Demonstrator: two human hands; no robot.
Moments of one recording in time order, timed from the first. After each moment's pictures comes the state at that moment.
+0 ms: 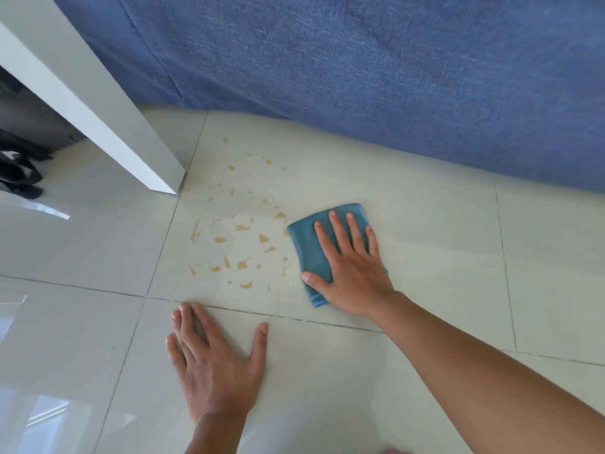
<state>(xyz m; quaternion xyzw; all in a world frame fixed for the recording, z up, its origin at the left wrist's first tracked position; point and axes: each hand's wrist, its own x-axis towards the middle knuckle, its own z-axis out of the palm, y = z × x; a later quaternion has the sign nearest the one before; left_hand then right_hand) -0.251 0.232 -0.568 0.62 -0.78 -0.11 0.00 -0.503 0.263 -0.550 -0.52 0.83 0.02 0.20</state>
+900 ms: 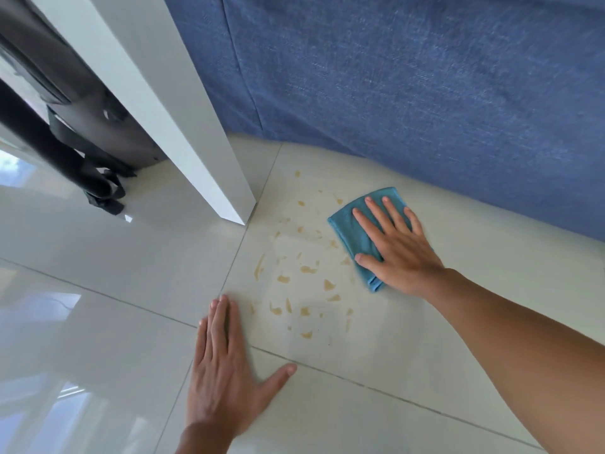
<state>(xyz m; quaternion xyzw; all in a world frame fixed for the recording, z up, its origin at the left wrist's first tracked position) -0.218 0.137 -0.559 0.51 -0.85 -0.14 -0.03 -0.566 0.143 -0.555 -0.61 0.77 0.02 0.16</state>
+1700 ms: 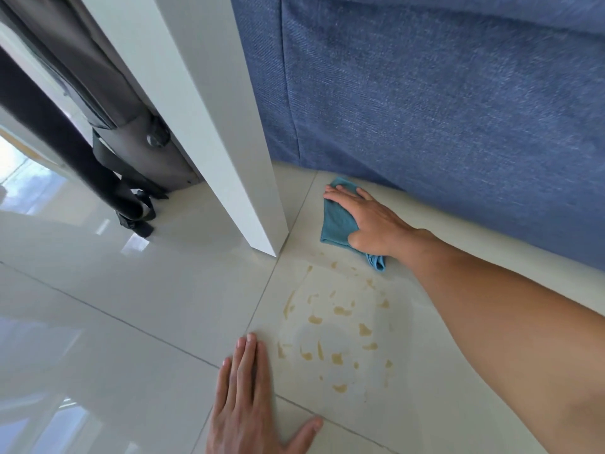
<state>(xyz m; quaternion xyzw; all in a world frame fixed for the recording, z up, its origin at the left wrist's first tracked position) -0.215 0.130 -0.575 0.50 -0.86 -0.12 0.07 -0.550 -0.013 -0.542 -0.64 0.70 -0.12 0.30</state>
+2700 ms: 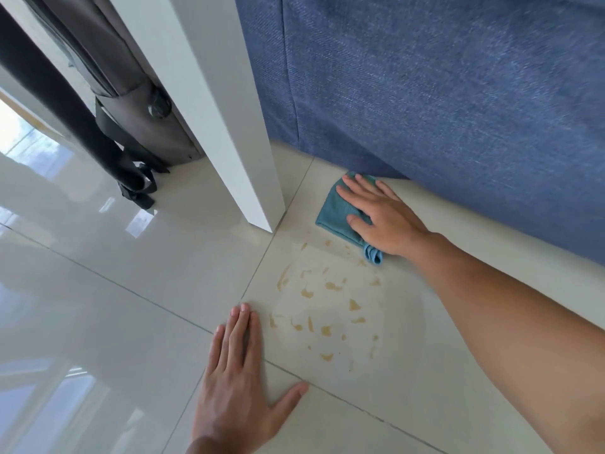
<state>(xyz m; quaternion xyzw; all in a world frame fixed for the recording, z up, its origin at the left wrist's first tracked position) -0.210 0.133 -0.565 0.48 -0.87 -0.12 0.00 -0.562 0.027 -0.556 -0.69 0.69 -0.11 0.20</state>
